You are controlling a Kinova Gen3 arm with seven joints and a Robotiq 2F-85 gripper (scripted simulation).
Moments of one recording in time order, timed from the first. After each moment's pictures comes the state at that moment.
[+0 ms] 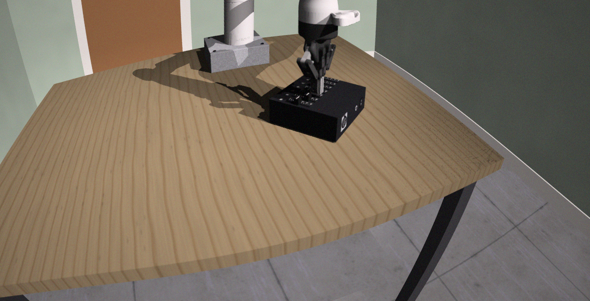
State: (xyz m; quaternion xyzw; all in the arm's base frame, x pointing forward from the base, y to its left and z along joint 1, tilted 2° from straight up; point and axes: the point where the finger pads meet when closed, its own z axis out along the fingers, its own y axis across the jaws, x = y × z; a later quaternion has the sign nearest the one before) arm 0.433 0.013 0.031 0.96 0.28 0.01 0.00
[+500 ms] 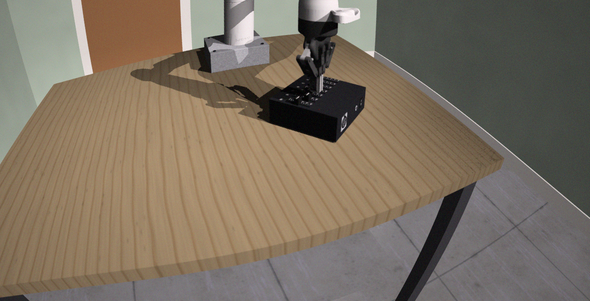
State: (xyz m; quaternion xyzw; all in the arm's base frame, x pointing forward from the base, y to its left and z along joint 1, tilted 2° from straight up) arm 0.434 0.010 0.036 0.96 0.28 0.01 0.00
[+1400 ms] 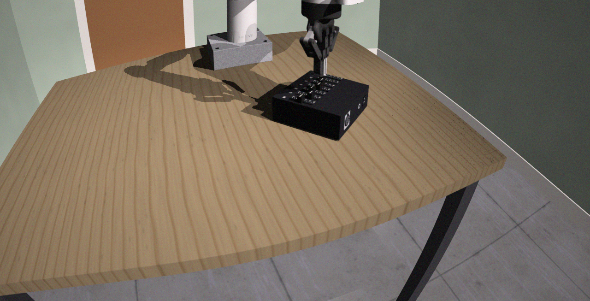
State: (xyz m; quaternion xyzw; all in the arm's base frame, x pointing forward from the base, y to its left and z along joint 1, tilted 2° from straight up) arm 0.434 0.010 0.069 0.96 0.28 0.01 0.00
